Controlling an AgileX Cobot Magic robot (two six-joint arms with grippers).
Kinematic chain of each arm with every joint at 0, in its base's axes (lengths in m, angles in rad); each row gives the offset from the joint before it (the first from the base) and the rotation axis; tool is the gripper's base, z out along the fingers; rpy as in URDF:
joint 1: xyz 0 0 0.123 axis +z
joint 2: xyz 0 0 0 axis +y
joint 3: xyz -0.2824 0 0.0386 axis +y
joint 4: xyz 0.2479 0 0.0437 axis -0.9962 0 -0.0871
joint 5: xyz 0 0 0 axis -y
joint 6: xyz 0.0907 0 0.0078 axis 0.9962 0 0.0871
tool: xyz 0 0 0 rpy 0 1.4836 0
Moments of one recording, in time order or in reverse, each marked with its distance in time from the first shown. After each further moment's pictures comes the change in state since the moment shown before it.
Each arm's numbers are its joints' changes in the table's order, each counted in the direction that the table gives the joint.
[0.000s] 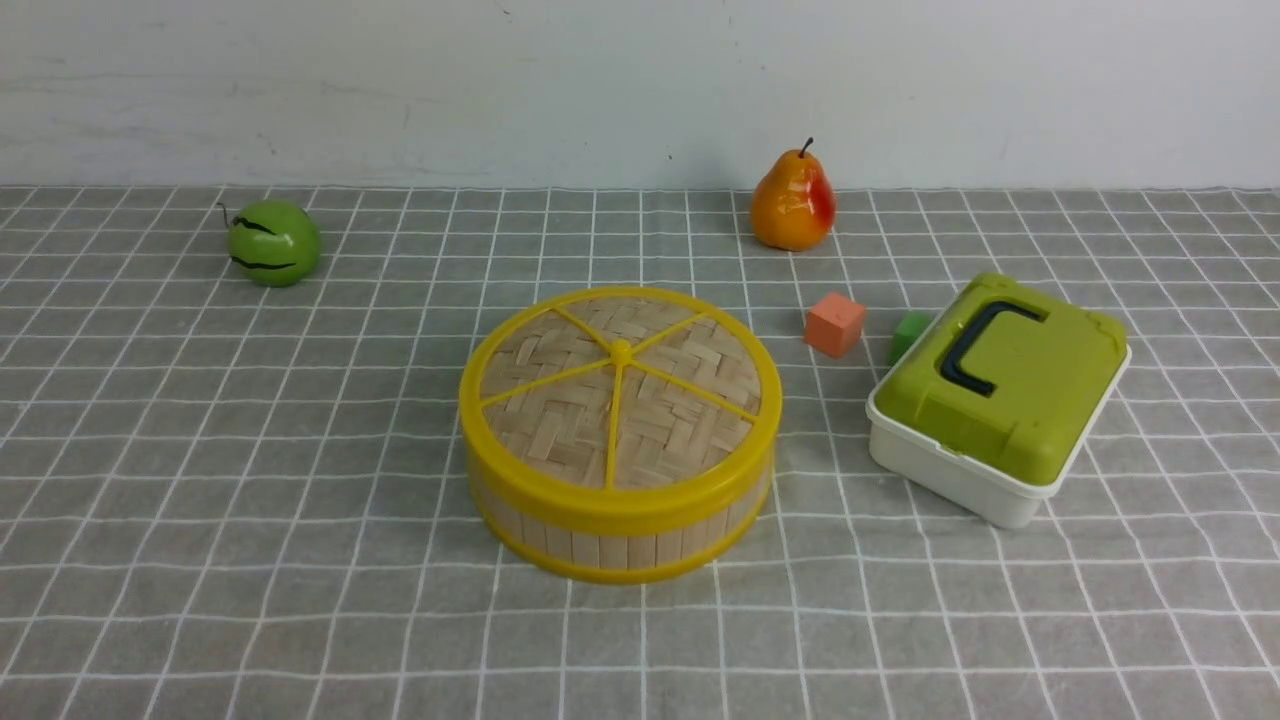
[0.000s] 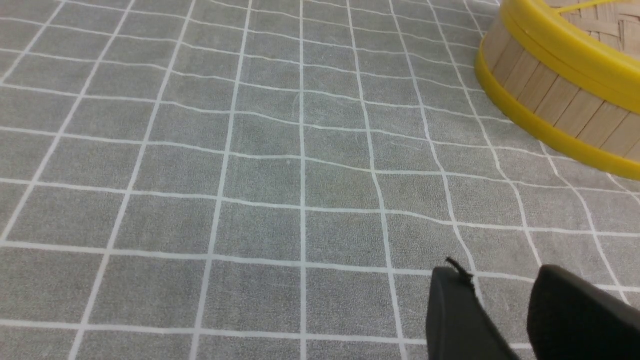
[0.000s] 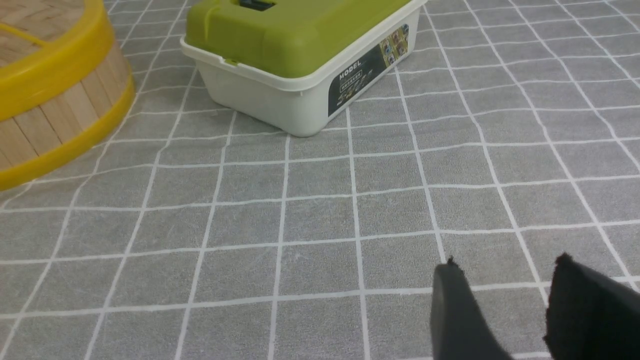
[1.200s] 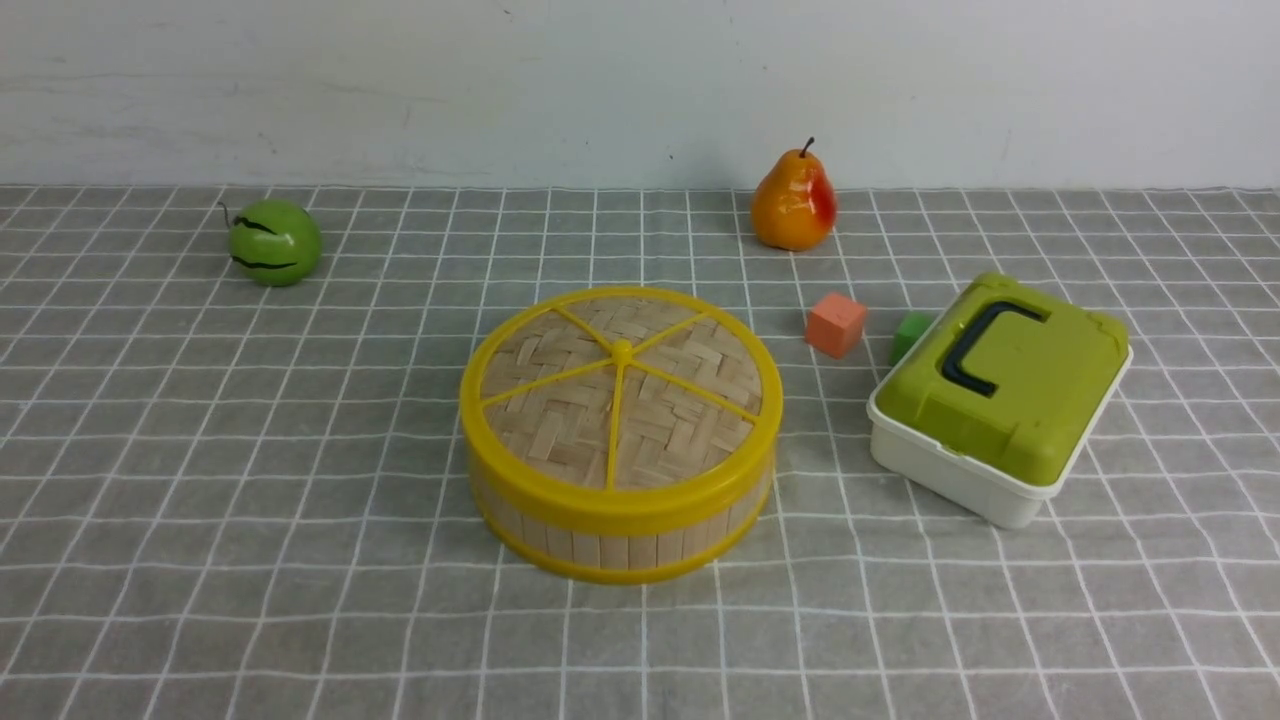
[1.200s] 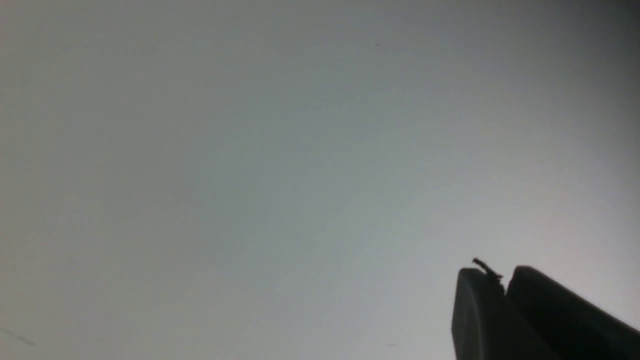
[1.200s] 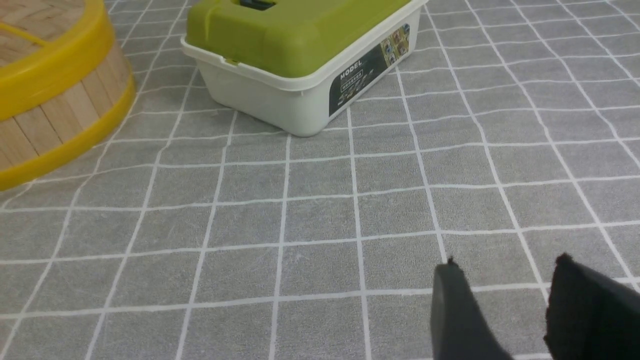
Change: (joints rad) right arm 0.000 0.000 0.000 0.000 0.000 0.000; left arm 0.000 0.059 -0.336 0.276 0.781 0.056
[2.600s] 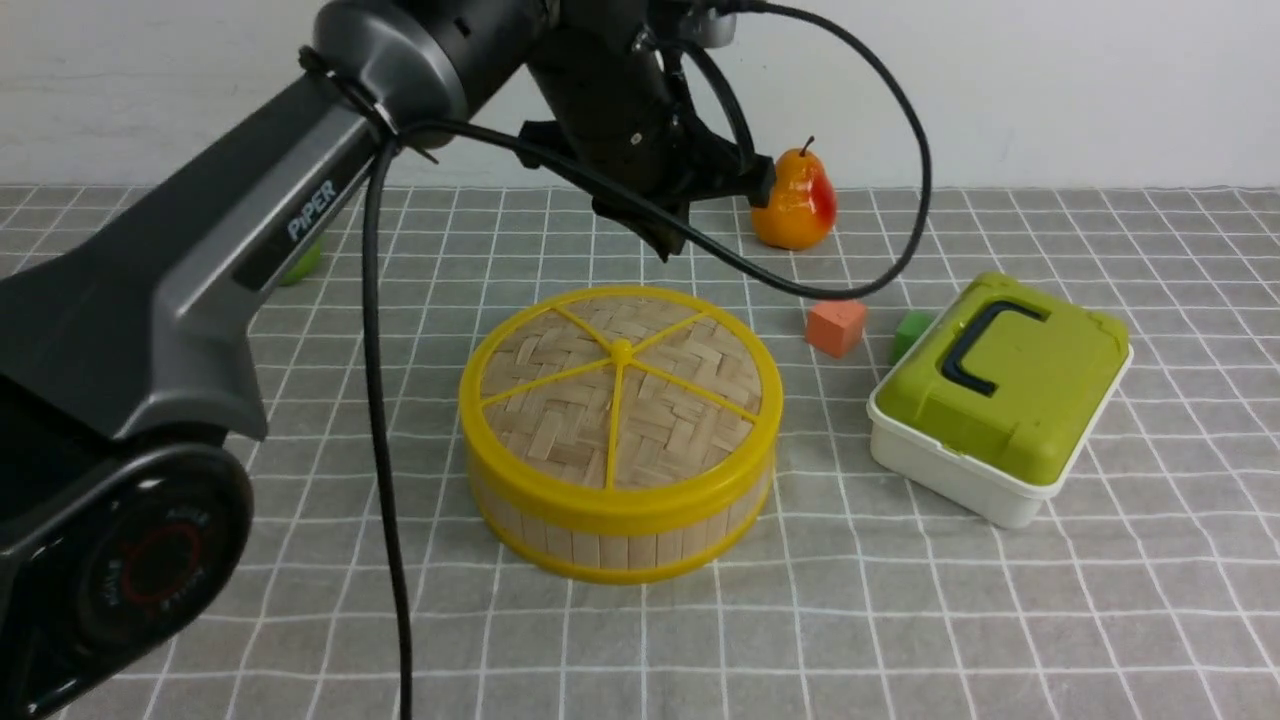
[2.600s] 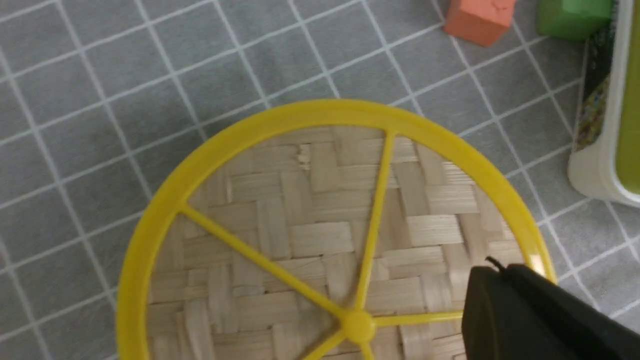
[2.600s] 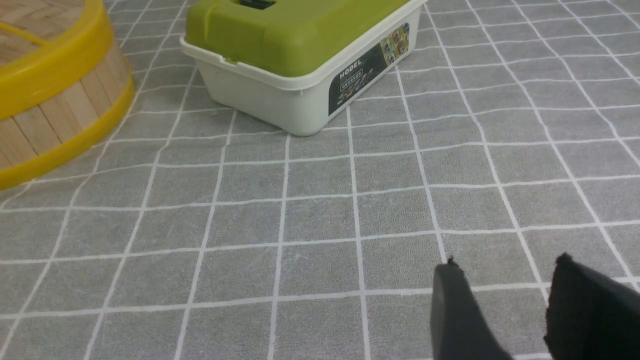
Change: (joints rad) right arm 0.000 0.000 0.000 0.000 0.000 0.000; left arm -0.413 2.156 -2.090 -0.285 -1.631 -0.001
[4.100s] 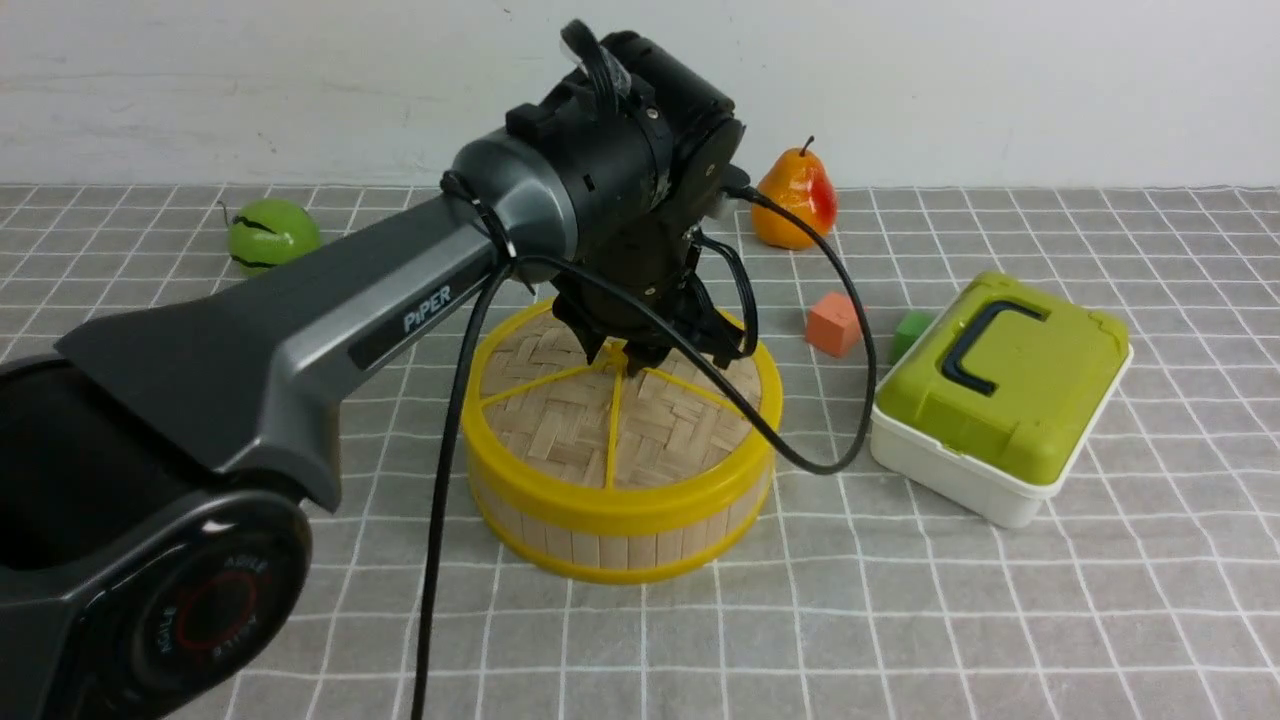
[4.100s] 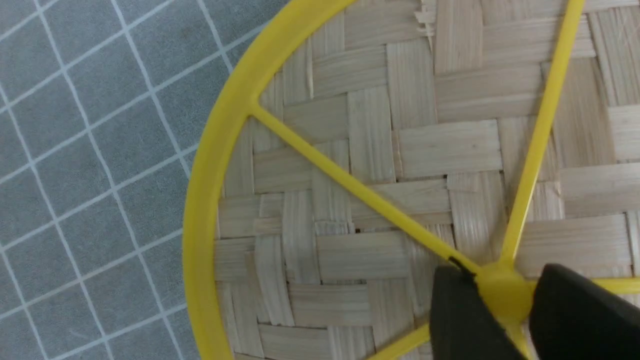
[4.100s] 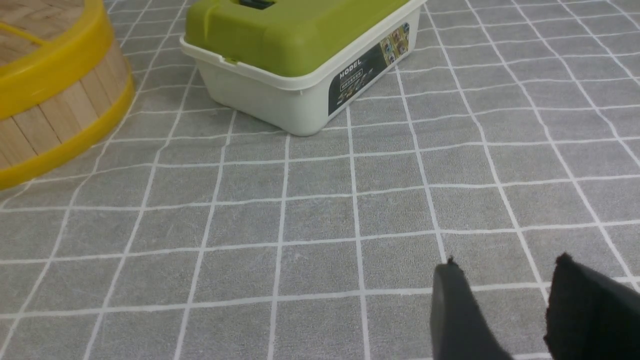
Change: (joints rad) right arm 0.000 0.000 0.000 0.000 0.000 0.000; left arm -0.096 0.031 0.245 -0.314 0.050 -0.049
